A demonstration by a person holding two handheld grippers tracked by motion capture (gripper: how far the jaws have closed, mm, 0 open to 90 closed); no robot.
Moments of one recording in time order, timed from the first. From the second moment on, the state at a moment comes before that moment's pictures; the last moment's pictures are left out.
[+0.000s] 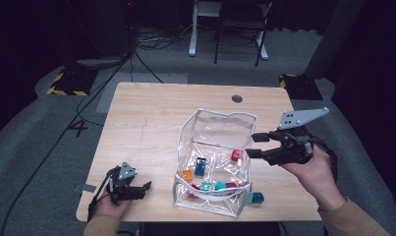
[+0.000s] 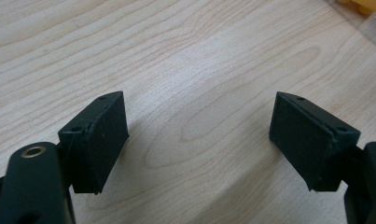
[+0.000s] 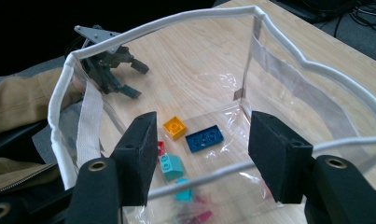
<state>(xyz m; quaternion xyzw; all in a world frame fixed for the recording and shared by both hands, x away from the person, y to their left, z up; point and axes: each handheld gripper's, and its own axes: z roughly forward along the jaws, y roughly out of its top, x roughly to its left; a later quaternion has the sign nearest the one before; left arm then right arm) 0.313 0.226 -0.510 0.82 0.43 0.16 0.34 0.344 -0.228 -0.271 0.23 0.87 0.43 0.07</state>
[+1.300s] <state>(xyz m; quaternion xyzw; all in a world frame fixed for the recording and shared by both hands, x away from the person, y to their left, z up) 0.313 0.226 -0.510 0.82 0.43 0.16 0.34 0.314 -0.311 -0.330 0.31 0.85 0.42 0.09</state>
